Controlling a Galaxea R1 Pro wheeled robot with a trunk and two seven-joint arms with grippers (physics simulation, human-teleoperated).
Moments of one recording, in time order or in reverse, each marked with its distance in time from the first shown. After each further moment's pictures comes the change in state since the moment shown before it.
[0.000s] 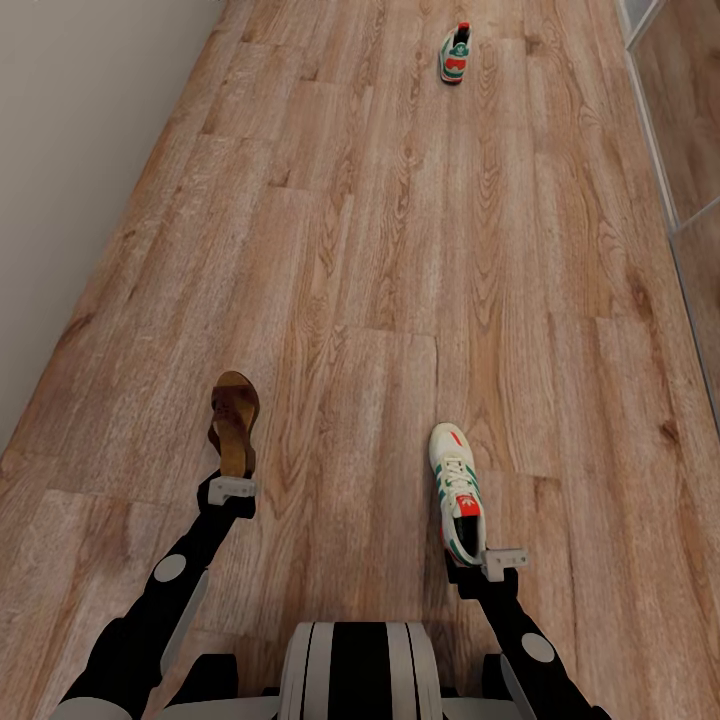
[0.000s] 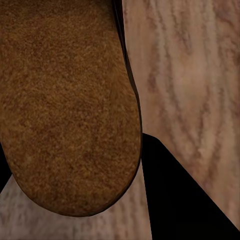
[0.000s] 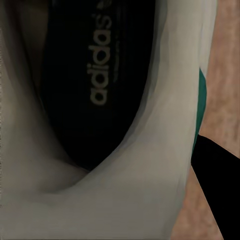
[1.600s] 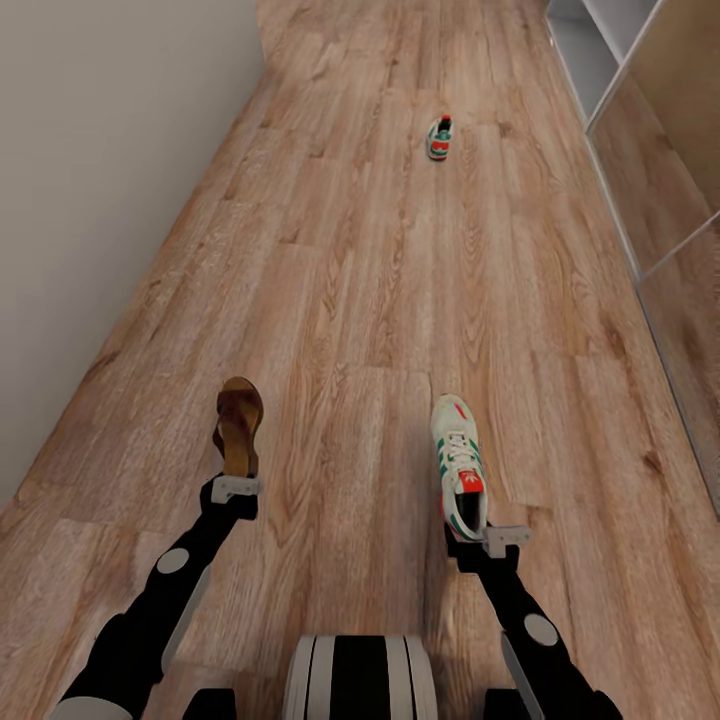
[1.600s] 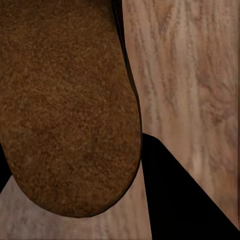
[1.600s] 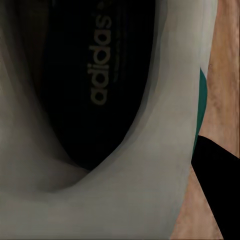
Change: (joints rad) left arm 0.000 -0.001 -0.012 -0.038 0.003 0.117 0.003; right arm 0.009 0.002 0.003 -0.150 -0.001 0.011 0.001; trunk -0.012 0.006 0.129
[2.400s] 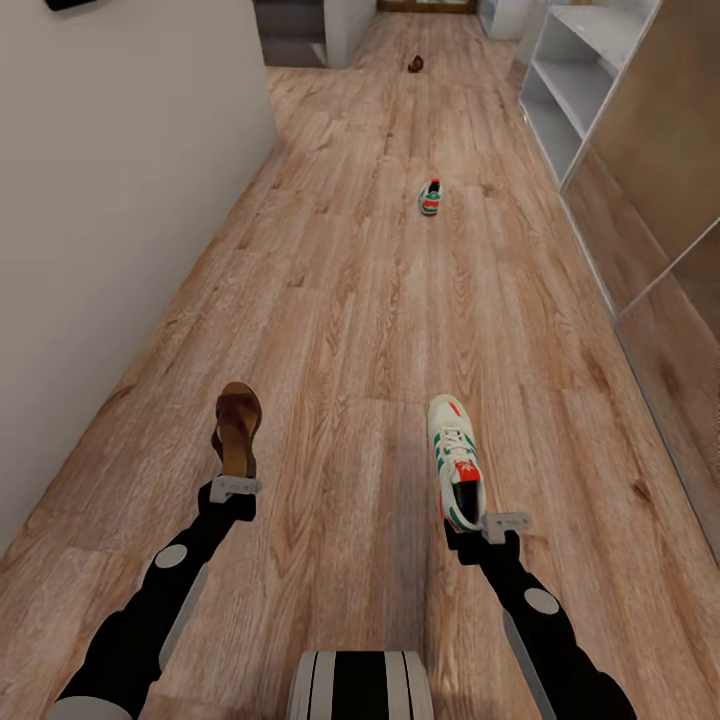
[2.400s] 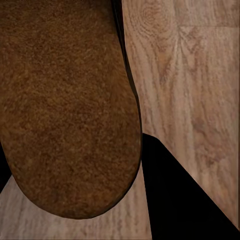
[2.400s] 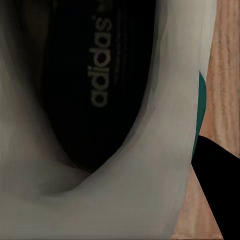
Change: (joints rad) left arm 0.000 0.003 0.006 -0.022 0.006 0.079 0.002; right arm 0.004 0.000 0.006 -0.177 0.003 0.312 -0.002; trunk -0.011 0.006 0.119
